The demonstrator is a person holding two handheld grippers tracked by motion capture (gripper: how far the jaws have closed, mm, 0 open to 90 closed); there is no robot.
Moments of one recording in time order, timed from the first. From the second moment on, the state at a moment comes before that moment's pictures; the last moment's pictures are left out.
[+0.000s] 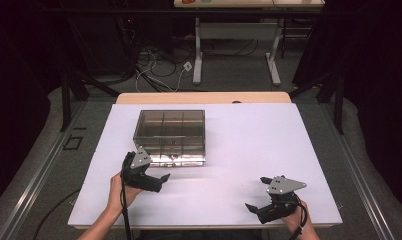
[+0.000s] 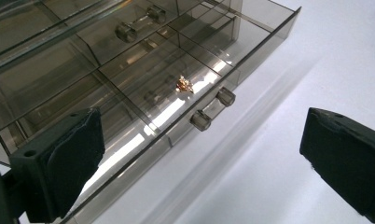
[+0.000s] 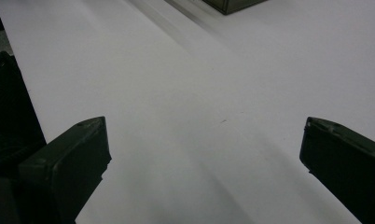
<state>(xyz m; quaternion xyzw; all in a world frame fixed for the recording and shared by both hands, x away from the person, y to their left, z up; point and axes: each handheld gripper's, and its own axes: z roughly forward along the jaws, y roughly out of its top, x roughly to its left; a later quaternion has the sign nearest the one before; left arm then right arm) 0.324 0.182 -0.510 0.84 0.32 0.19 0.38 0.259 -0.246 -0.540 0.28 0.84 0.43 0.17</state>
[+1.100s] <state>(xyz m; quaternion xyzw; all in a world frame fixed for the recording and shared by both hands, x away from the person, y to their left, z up) 0.312 0.182 -0.517 0.86 0.31 0.18 0.37 0.258 -0.247 -0.540 0.28 0.84 0.43 0.17</state>
